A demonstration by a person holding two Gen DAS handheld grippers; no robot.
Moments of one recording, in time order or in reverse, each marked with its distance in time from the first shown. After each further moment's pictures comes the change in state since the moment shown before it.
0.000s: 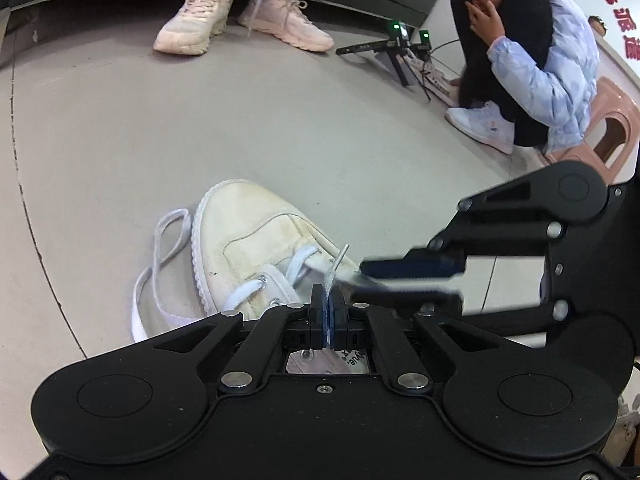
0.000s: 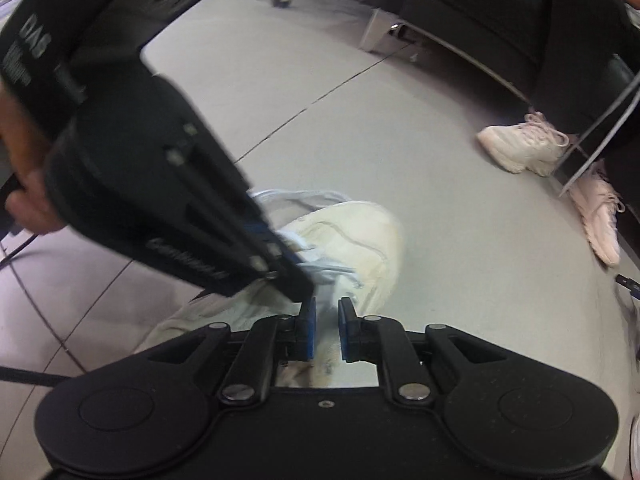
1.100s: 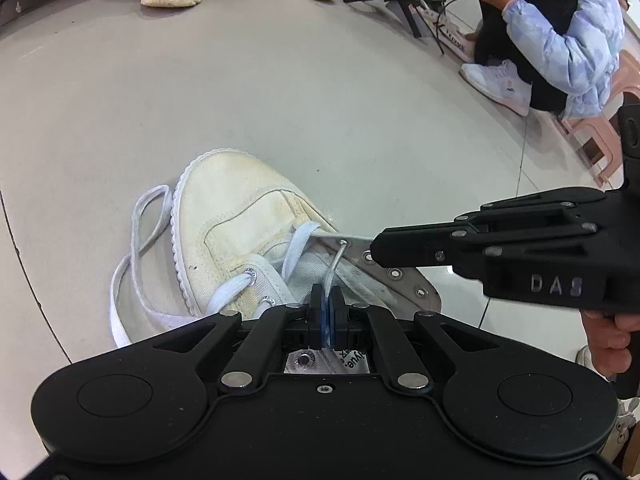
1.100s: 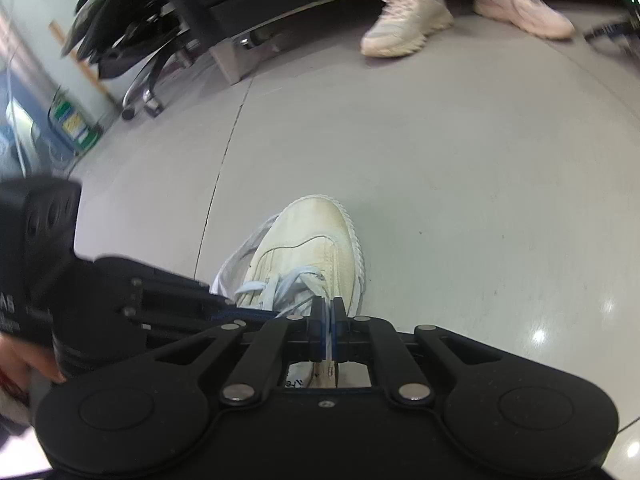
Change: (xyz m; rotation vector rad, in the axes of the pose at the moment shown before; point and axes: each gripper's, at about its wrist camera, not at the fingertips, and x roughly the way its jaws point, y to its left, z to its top) left arm 0.037 -0.007 0.031 0.009 0.201 0.032; right arm 0.011 -0.084 -0.044 0.820 -0.051 0.201
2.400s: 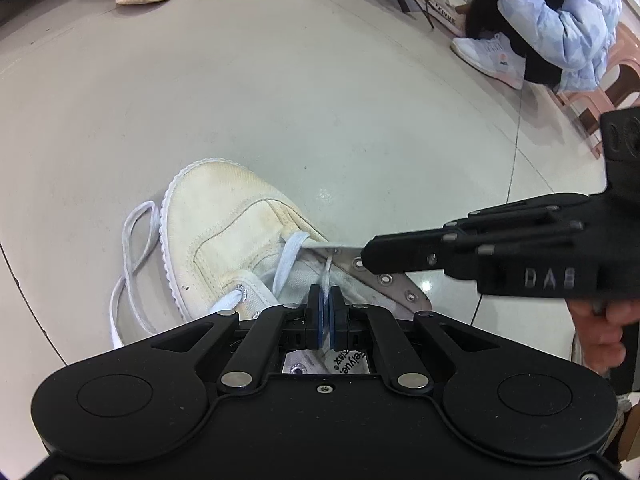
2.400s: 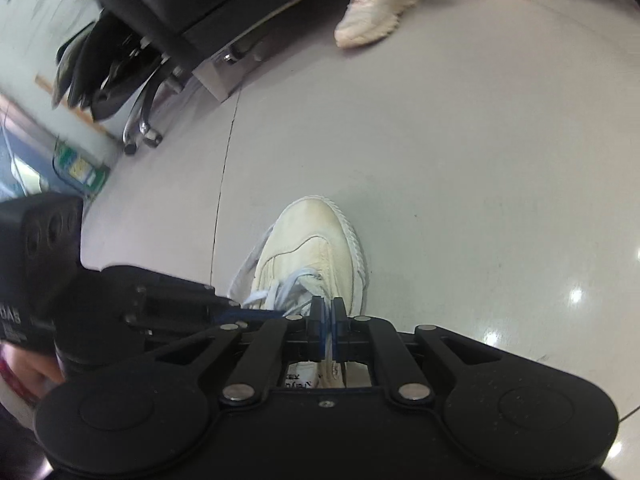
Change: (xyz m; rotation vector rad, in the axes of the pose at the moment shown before) left arm 0.002 -0.014 0.016 0.061 0.100 -0.014; right arm -0.002 -0.032 -0.003 0.227 0.009 0.098
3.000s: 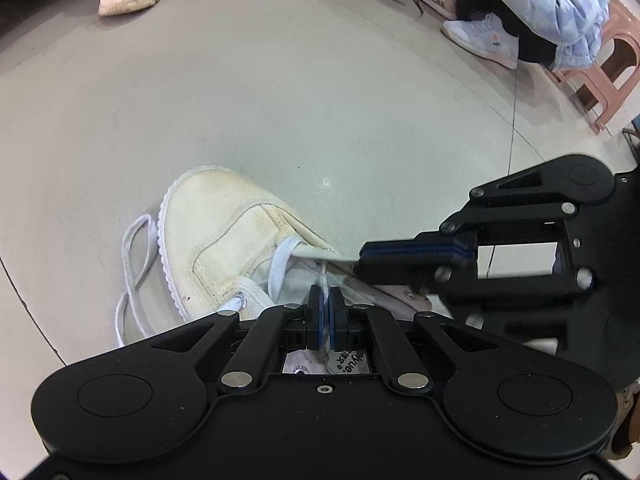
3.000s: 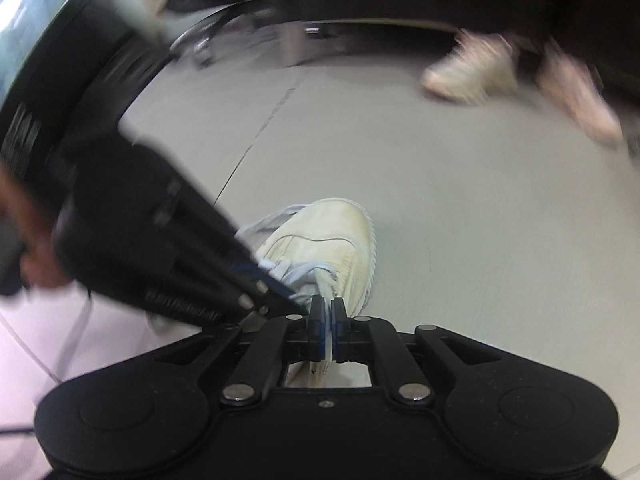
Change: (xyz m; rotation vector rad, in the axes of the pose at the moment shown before) left arm 0.002 -0.017 0.005 0.077 -0.003 0.037; right arm 0.002 0.066 -0.027 -0.638 -0.013 -0.160
